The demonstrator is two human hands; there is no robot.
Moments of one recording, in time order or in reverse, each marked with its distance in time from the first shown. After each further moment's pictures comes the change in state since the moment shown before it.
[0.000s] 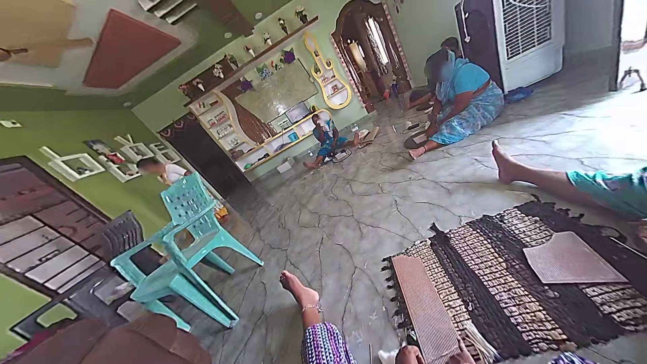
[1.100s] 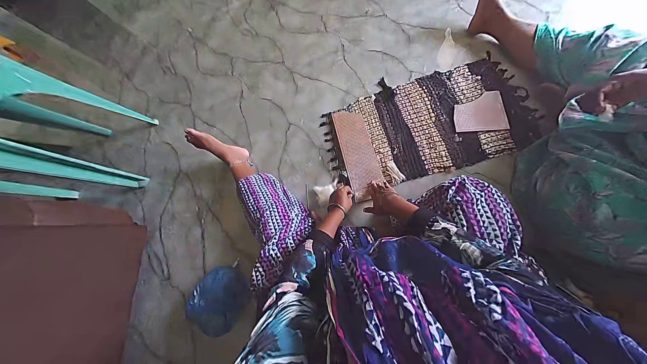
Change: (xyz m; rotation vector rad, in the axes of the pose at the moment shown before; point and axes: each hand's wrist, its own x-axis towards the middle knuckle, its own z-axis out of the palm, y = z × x) left_hand 0.033 -0.048 0.065 -0.258 -0.199 -0.615; right_hand 0.043 0.017 0.034 -0.064 -0.217 0.021
